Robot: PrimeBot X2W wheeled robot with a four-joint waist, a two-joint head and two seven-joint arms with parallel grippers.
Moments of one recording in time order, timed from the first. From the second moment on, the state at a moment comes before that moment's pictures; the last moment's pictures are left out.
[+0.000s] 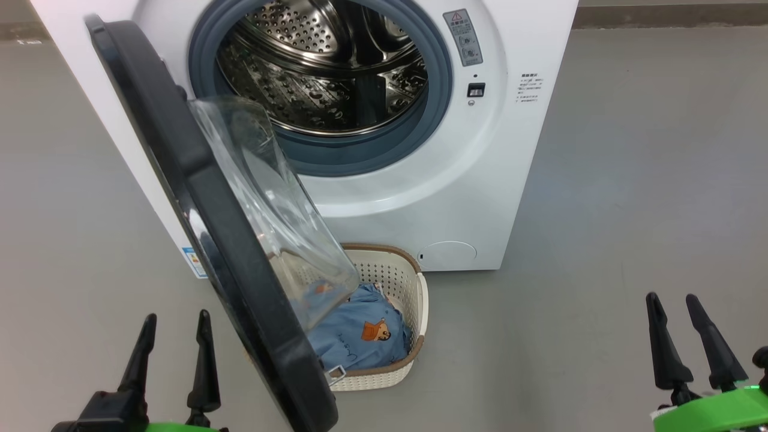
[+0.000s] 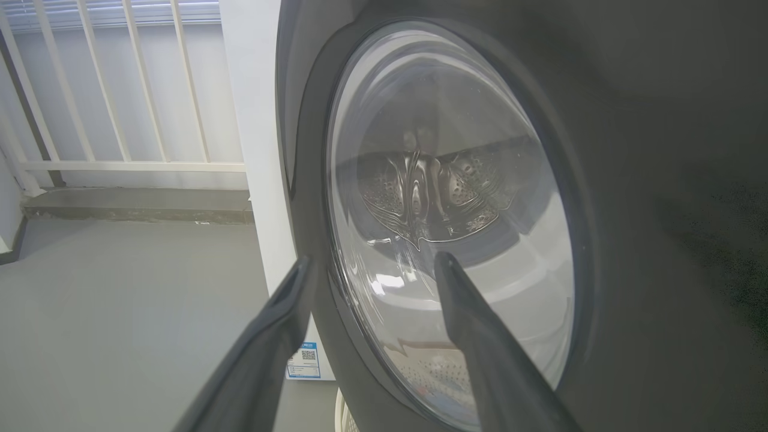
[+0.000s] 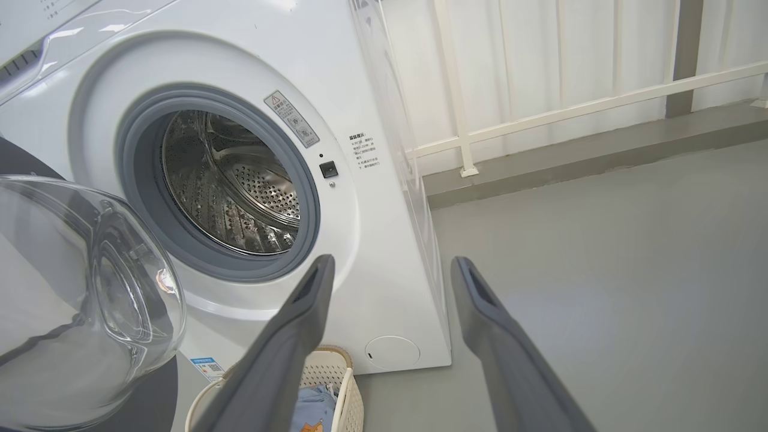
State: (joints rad) left arm 0.04 0.04 -0.04 0.02 -0.17 -0.04 -0.26; right arm 0.02 -0.22 -0.05 0.12 0.52 0.12 -0.25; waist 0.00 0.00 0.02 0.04
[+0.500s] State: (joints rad) left arm 0.04 0.04 -0.06 0.03 -0.17 -0.04 -0.26; right arm 0.13 -0.11 -0.19 0.08 0.28 0.12 -0.25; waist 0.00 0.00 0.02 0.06
